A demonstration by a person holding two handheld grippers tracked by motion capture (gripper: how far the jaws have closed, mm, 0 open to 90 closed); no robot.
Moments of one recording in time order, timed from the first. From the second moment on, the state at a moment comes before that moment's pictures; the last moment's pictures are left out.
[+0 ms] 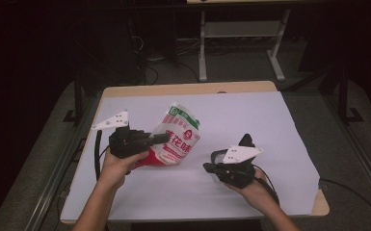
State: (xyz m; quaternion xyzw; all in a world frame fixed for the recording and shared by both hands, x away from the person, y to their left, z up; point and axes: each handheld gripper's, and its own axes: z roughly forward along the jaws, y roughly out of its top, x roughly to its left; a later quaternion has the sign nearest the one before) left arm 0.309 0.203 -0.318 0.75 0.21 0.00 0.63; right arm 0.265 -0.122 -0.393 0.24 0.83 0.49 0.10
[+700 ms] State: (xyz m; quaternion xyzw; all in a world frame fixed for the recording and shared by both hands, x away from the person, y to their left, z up) left arm 0.306 0.183 -0.304 0.74 0.20 -0.03 0.64; right arm 0.277 -0.079 -0.395 0.25 0.82 0.50 0.13
